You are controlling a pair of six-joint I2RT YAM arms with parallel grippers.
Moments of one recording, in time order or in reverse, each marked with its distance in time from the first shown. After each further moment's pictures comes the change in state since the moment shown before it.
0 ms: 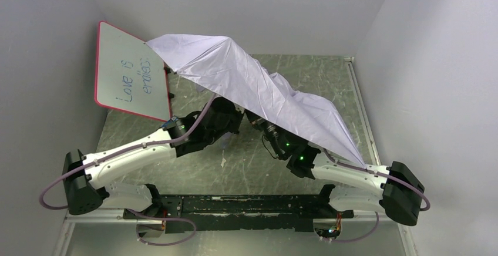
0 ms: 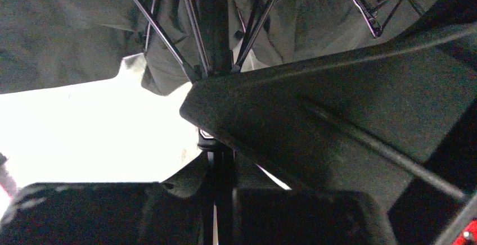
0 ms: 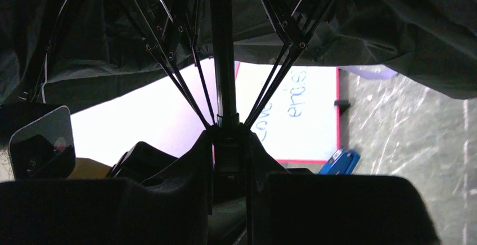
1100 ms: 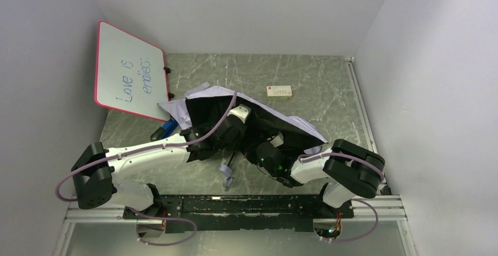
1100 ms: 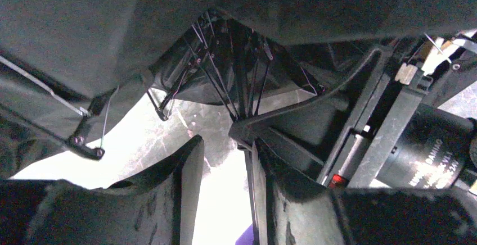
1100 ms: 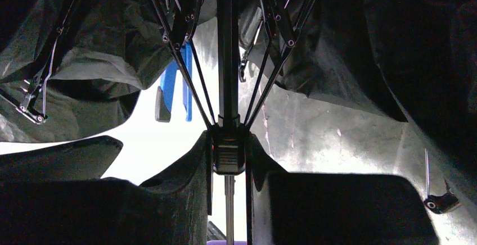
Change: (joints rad) left arm -0.006 0.070 -0.178 -0.121 0.011 -0.224; right arm 0.056 0.418 -0.228 0.015 -0.120 0.388
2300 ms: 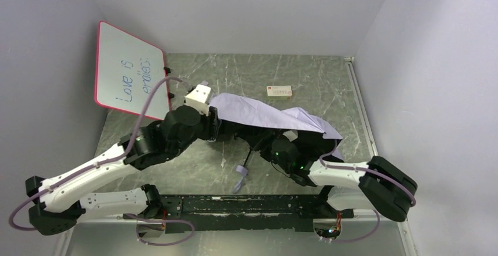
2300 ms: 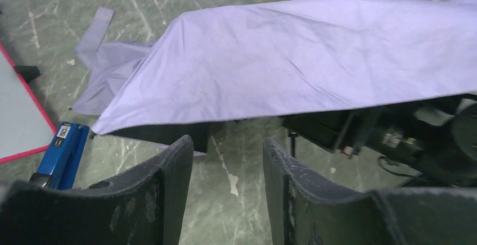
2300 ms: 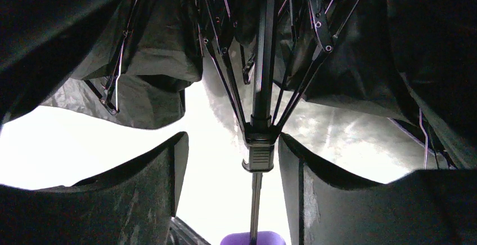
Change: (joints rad) left arm 0.000 -0.417 0.146 -0.226 -0.113 -0.026; right arm -0.135 -0.291 -0.045 -0.249 -0.078 -0.192
